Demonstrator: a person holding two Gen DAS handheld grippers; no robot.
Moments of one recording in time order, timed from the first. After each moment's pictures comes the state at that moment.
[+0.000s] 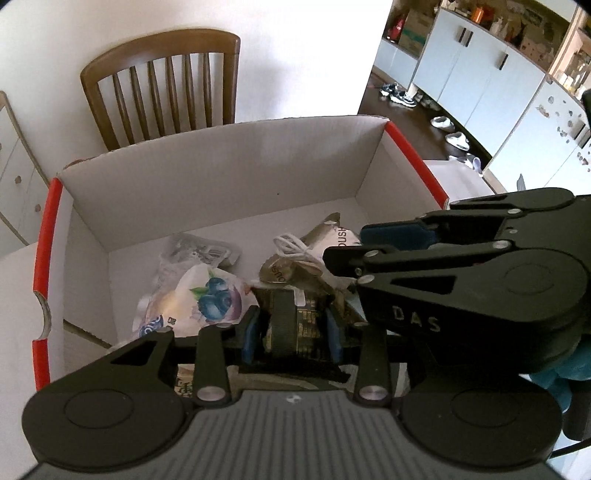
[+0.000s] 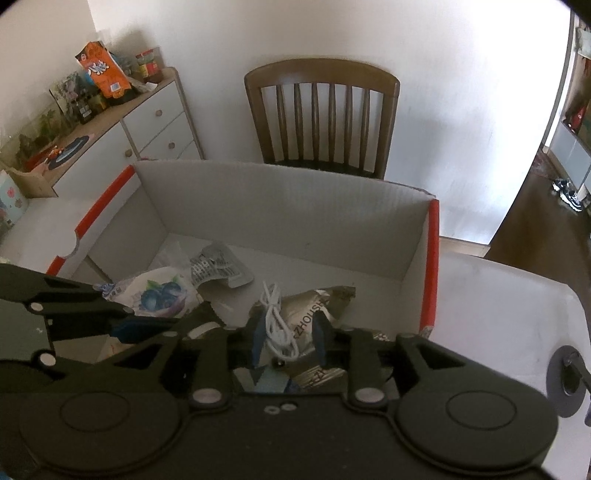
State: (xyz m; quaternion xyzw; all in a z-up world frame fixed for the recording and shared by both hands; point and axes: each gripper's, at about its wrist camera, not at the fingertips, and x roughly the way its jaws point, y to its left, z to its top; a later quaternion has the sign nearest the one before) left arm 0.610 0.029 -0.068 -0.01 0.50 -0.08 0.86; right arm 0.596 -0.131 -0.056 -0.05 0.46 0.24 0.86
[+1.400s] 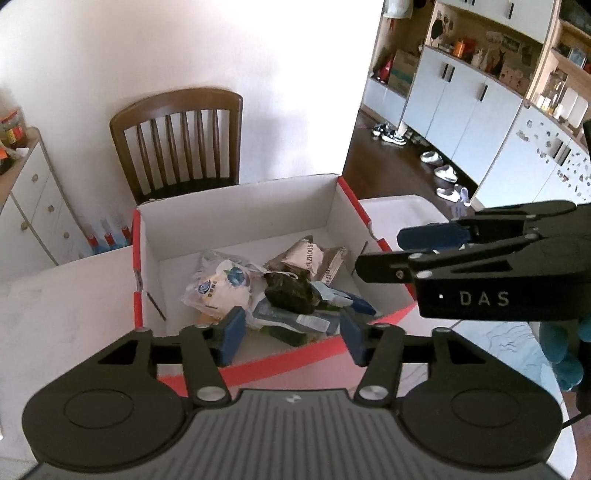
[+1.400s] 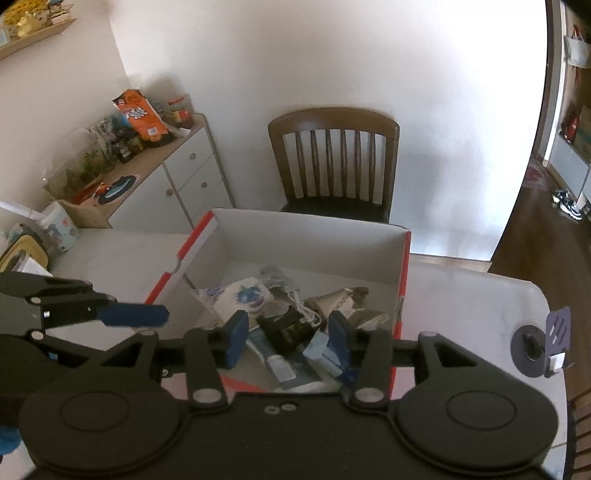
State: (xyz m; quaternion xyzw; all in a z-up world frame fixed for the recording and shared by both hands) left arm 0.500 0.030 0.041 0.00 0.43 -0.08 0.90; right arm 0.508 -0.152 0.040 -0.02 0.41 0.26 0.87
